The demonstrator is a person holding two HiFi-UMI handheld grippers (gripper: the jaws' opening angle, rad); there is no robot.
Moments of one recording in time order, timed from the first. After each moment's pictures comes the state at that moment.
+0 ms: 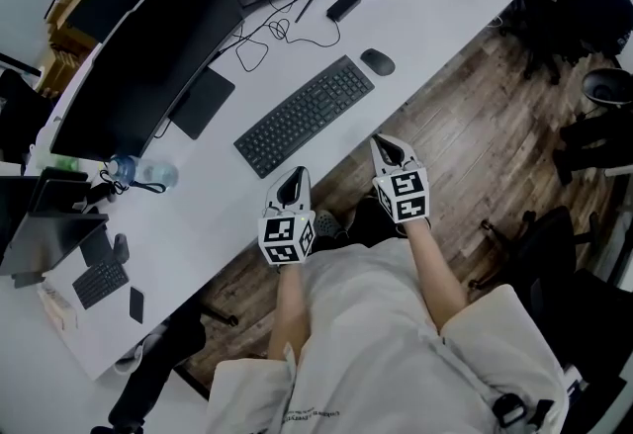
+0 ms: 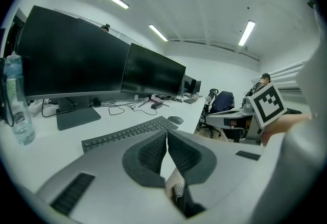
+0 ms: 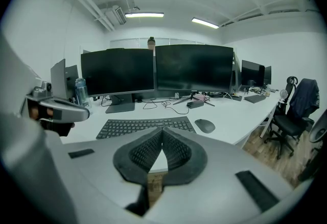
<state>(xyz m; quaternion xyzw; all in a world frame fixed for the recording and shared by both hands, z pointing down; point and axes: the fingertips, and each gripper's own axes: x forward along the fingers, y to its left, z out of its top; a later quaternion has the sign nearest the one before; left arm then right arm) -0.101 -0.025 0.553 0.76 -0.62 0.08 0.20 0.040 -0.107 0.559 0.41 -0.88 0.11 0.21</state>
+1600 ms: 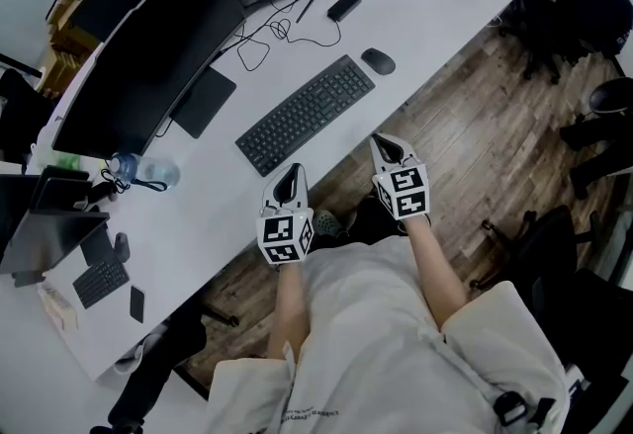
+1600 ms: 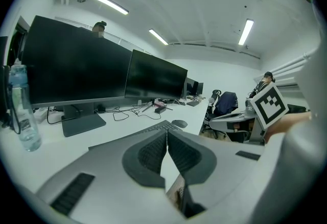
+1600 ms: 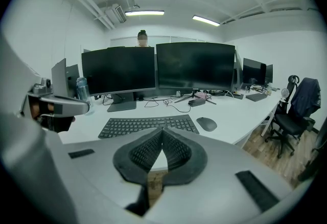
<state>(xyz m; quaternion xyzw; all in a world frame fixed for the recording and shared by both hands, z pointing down) -0.113 -0.023 0.542 0.75 -0.64 0.08 0.17 0.037 -0.104 0.561 0.41 -0.88 0.12 0.22</state>
